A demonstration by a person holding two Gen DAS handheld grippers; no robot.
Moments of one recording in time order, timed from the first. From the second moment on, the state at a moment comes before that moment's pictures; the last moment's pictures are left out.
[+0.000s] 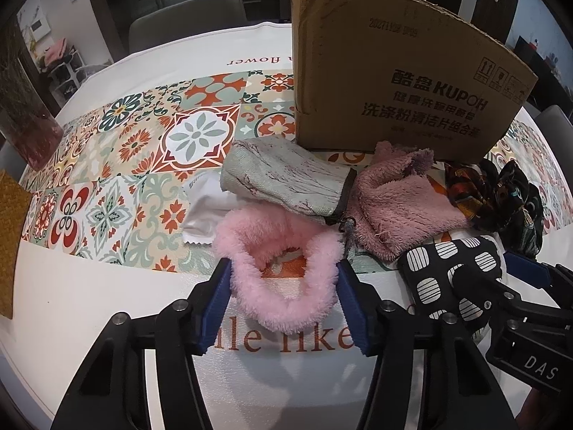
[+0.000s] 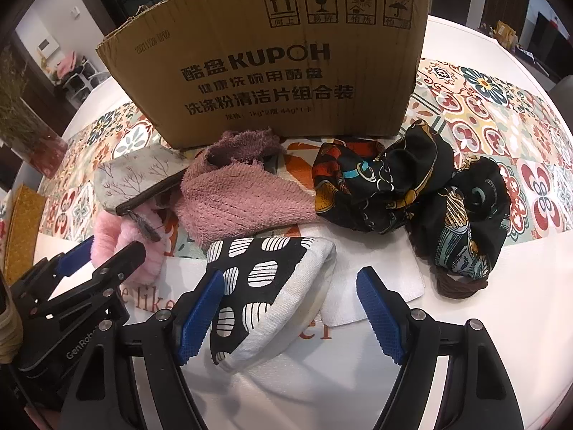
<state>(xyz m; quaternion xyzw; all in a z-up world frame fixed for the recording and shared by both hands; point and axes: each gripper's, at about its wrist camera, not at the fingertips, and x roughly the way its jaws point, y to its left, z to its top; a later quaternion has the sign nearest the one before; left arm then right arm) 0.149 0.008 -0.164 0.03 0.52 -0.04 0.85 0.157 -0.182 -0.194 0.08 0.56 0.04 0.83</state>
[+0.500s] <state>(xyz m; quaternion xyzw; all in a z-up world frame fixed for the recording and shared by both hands) 0.147 0.006 -0.160 0.03 0.52 -0.05 0.85 0.156 -0.173 -0.198 0.10 0.56 0.07 0.82</state>
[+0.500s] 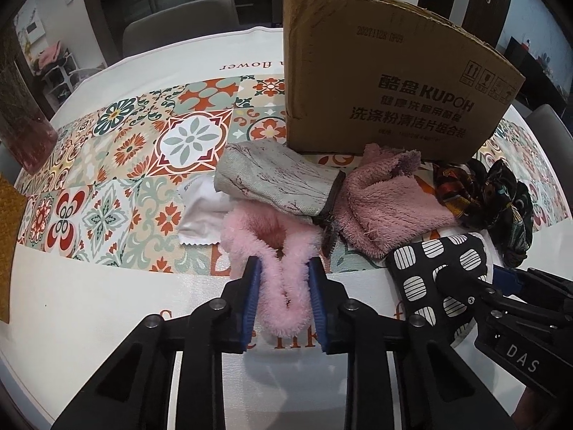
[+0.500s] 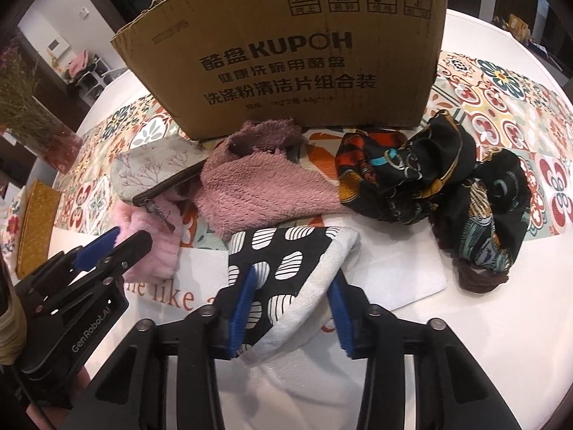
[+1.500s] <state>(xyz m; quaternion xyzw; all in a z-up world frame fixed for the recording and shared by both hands) 0.120 0.009 -0.124 0.02 0.49 -0.07 0.87 0.135 -0.169 -0.162 0.10 0.51 0.10 0.85</state>
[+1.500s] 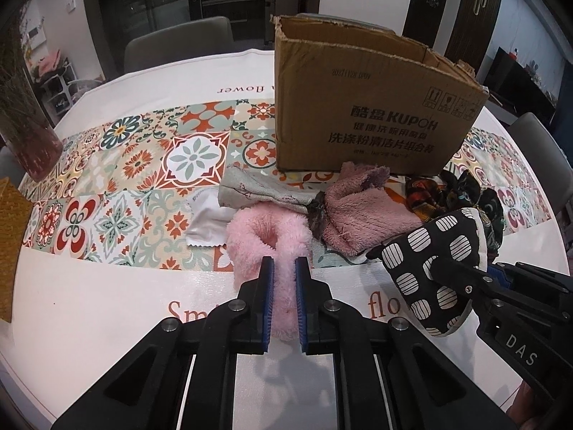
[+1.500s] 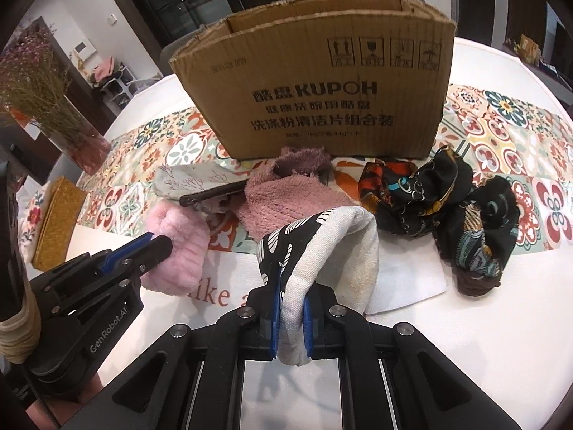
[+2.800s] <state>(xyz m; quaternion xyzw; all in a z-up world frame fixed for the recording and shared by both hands) 0.069 -0.012 -0.002 0.04 0.36 -0.09 0.93 0.072 -0.192 -0.044 0.08 0.38 0.10 0.91</state>
